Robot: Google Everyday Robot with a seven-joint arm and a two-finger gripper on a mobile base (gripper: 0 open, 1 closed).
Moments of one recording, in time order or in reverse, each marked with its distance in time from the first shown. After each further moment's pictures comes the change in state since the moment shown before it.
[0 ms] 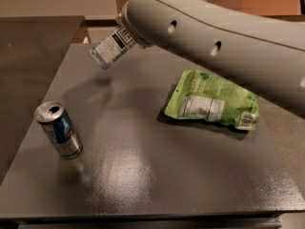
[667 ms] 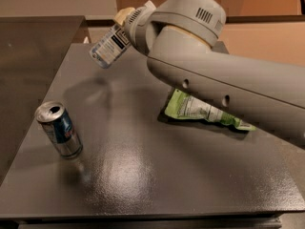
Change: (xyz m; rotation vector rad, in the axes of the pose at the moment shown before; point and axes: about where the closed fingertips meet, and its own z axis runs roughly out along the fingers) arm 0.000 -0.008 -0.002 0.236 0.089 -0.138
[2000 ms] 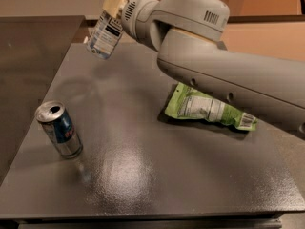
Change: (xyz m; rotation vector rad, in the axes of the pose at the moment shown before) arm 0.012 -0.039 0.005 0.198 0.020 -0.292
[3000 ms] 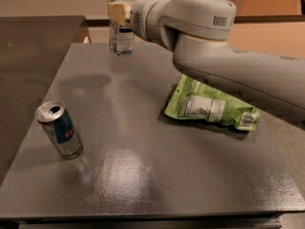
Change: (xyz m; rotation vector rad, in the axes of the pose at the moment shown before) arm 0.015 0.010 0.005 0.061 0.029 -0.535
